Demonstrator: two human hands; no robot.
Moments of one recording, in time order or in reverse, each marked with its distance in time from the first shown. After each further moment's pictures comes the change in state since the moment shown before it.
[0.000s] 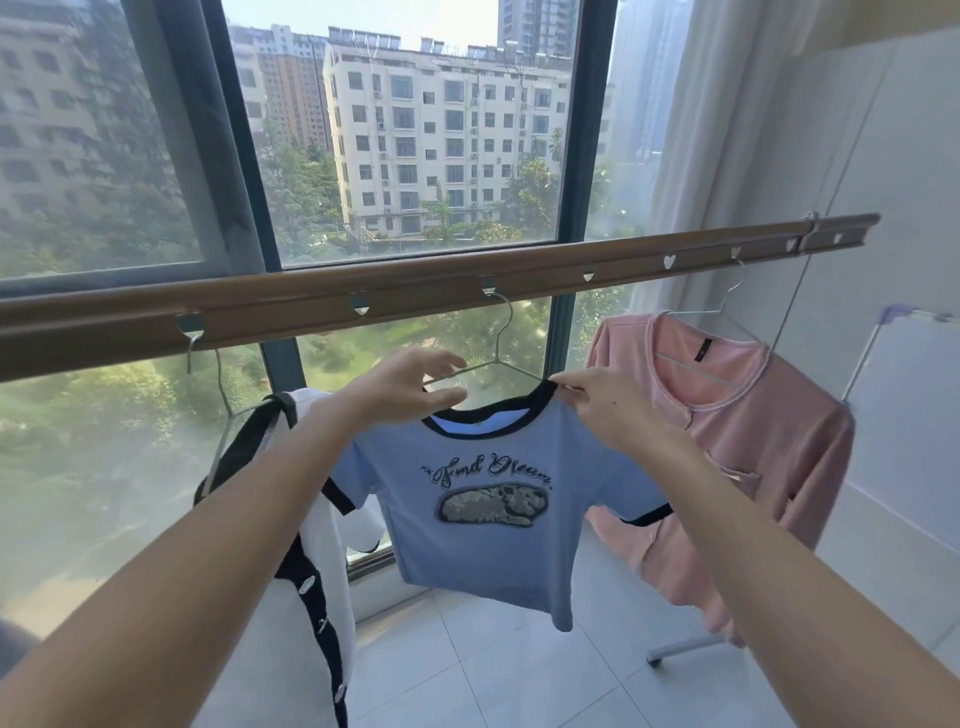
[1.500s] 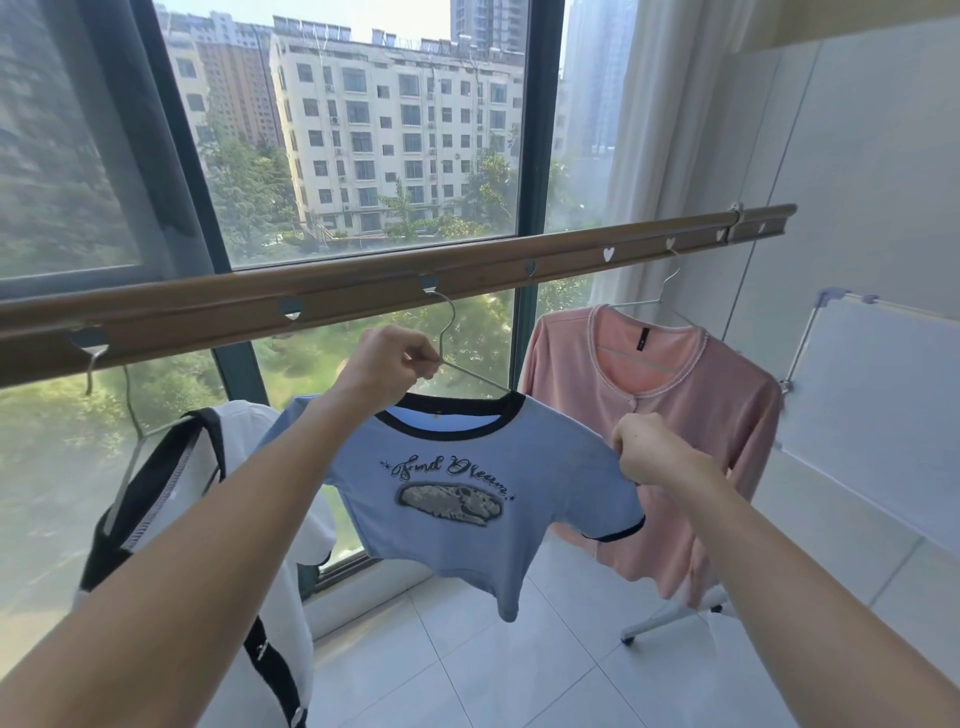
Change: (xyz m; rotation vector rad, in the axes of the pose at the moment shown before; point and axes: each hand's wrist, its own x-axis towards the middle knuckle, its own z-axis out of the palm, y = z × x) left_hand 0.023 0.020 0.013 -0.165 0.290 0.008; right_hand -0.052 0.058 -0.011 -0.343 -0.276 0.542
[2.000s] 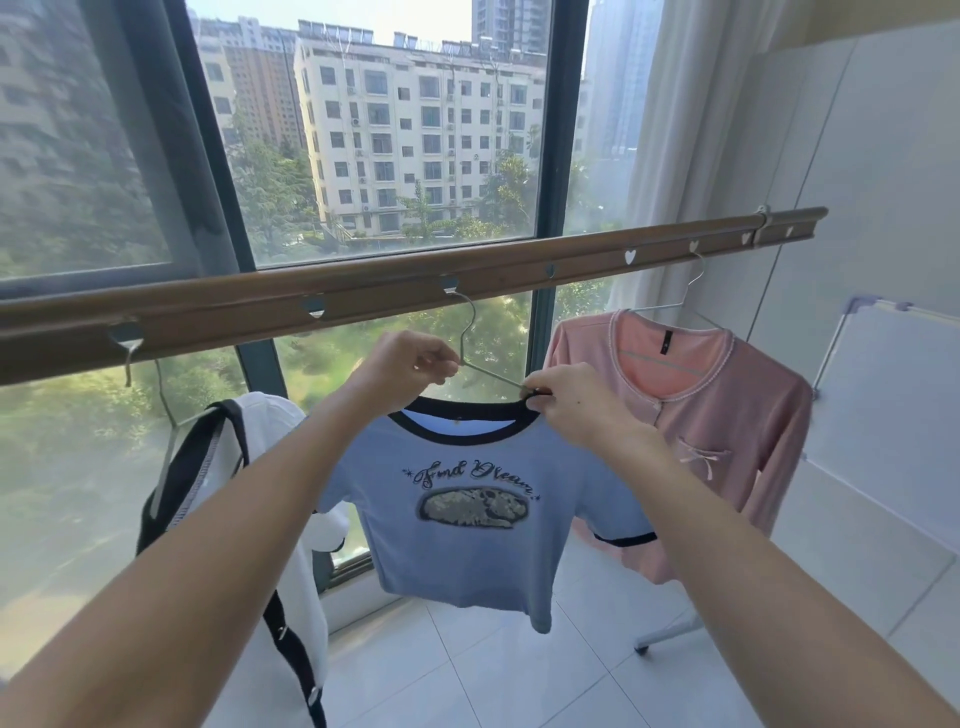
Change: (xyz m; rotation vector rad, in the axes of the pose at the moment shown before) left_hand -0.003 -0.006 -0.006 -0.008 -0.081 0.031; right_hand -0.005 -0.088 -0.023 0.362 0.220 -0.516
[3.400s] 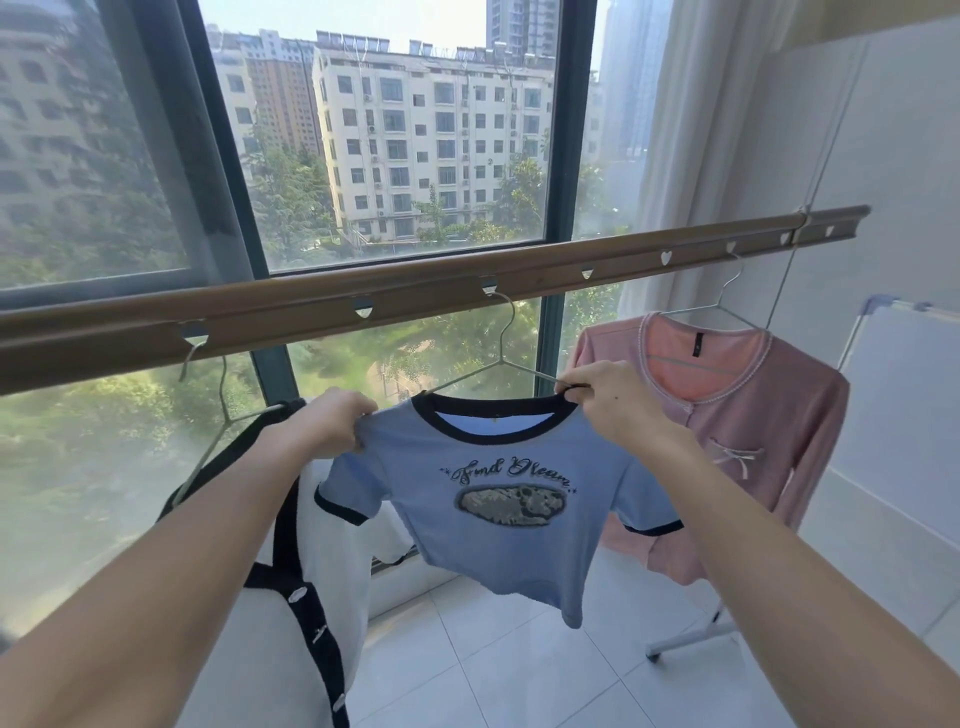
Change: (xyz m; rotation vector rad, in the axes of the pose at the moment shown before) left_hand -0.043 -0.078 -0.021 0.523 -0.353 -0.322; right_hand 0.004 0.042 -0.010 -0.043 0.109 0.032
